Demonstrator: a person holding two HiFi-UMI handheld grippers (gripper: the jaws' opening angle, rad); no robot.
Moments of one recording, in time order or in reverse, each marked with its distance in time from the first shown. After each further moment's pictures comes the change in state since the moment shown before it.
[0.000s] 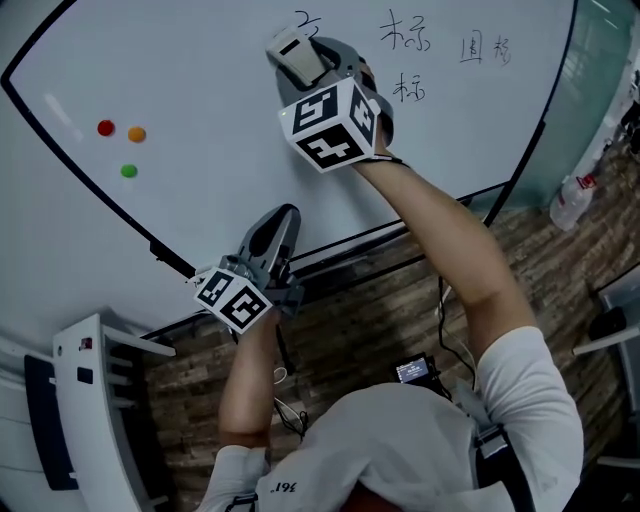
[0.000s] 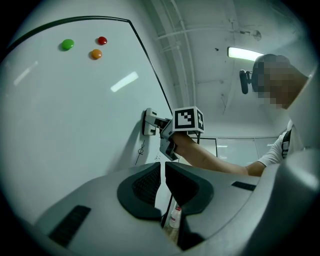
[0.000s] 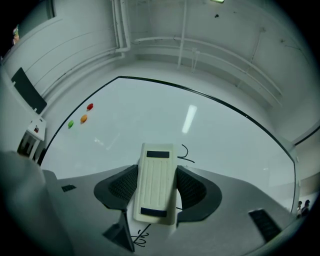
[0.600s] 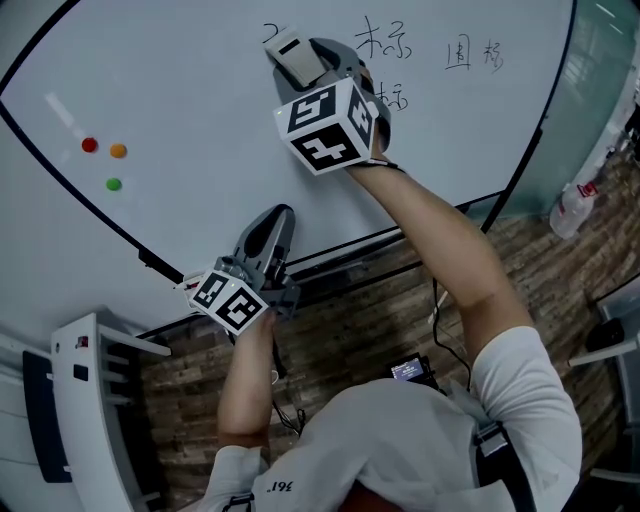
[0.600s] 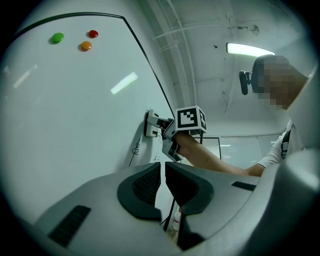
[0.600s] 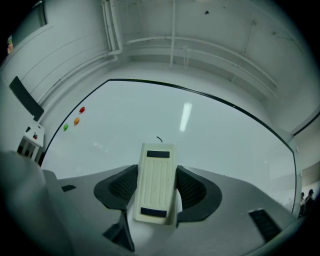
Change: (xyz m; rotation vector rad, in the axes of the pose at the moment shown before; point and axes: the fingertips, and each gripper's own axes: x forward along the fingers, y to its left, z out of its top) left arm 0.042 -0.015 -0.010 0.022 -0.016 0.026; right arm -0.007 -0.045 -0.018 0.058 -0.001 0.000
